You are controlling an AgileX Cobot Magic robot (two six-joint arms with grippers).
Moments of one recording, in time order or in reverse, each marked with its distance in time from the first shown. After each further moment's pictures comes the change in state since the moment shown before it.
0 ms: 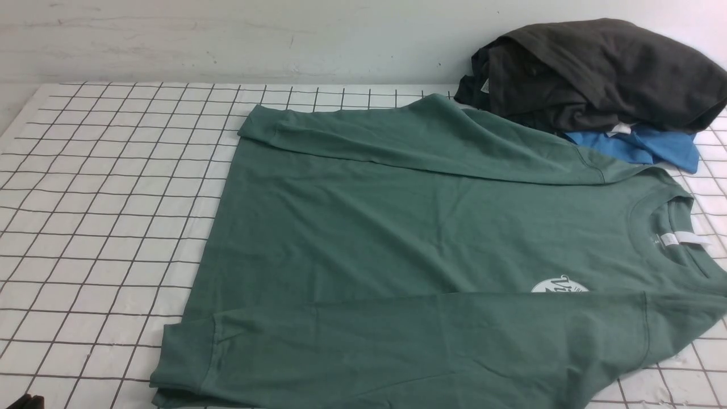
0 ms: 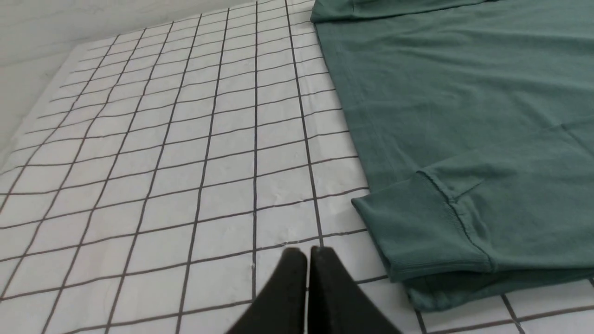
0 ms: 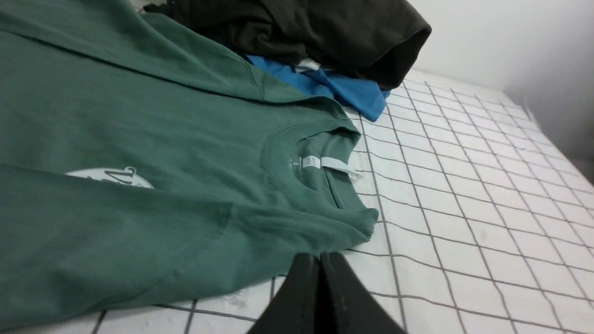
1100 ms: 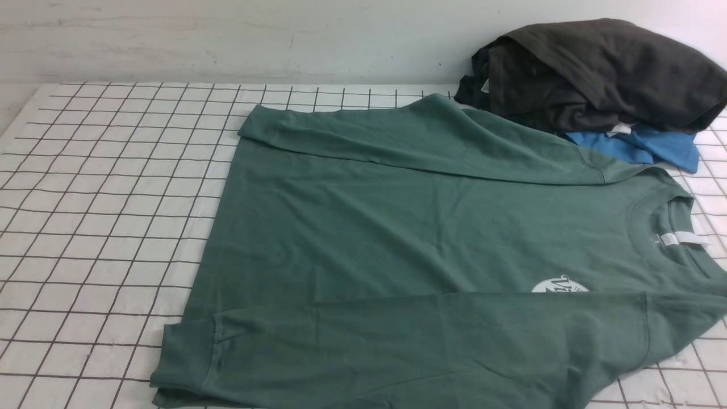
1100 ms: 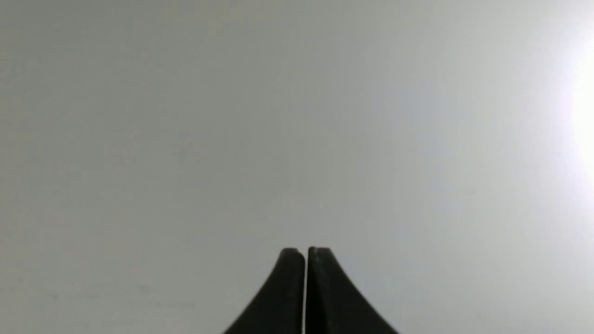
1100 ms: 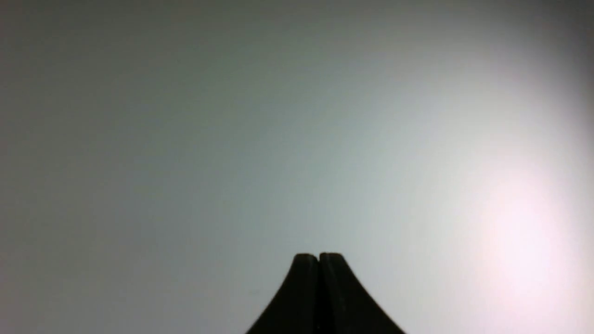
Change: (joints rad) right arm 0.000 0.108 -0.298 -0.055 -0.752 0.311; left arm 0.000 0.235 -0.440 0.009 -0.493 -0.229
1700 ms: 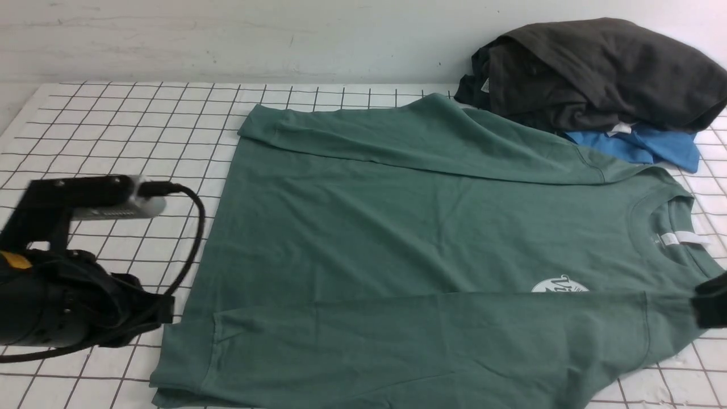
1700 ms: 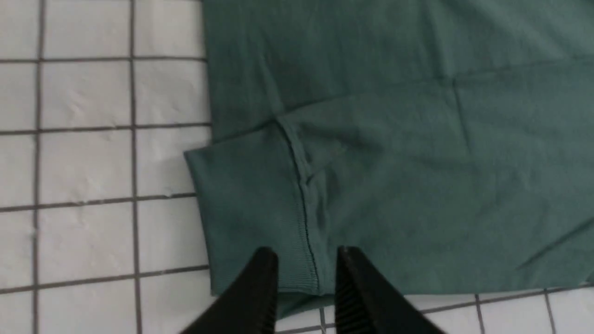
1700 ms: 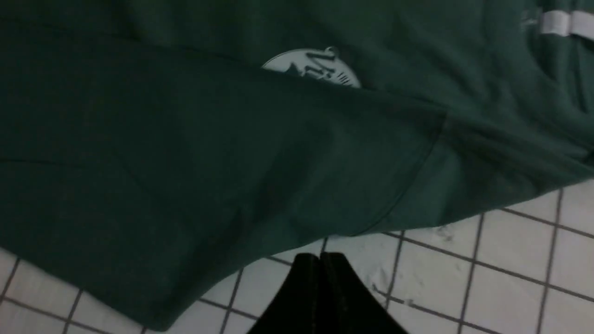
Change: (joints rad) right arm 0.284 0.946 -0.537 0.311 1.332 -0.315; left arm 0.000 0.956 -0.261 -0.428 0.784 0.343
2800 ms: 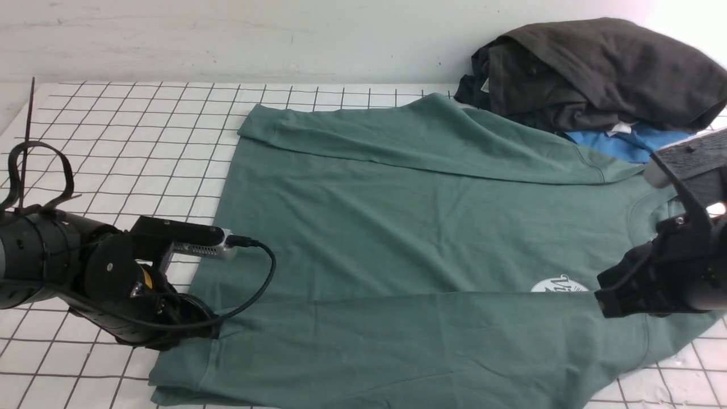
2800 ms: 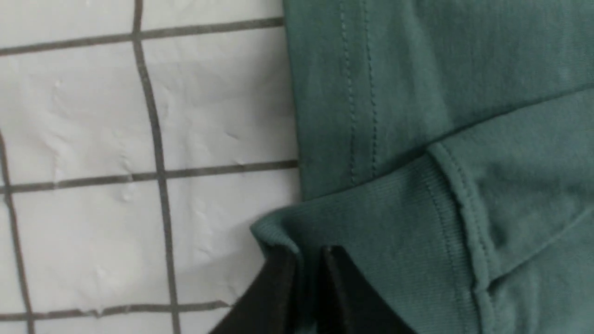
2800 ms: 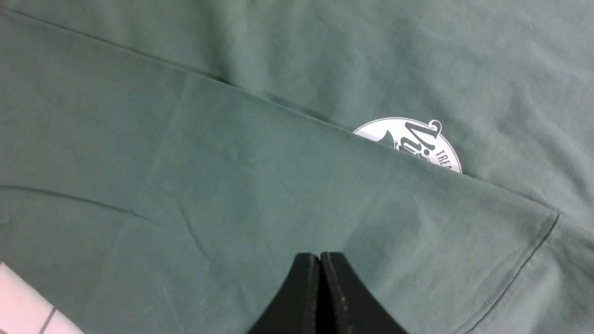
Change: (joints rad) right arm 0.104 0.155 -0.006 0.081 -0.204 -0.082; left arm -0.119 0.463 -0.087 0.483 -0.206 -0.390
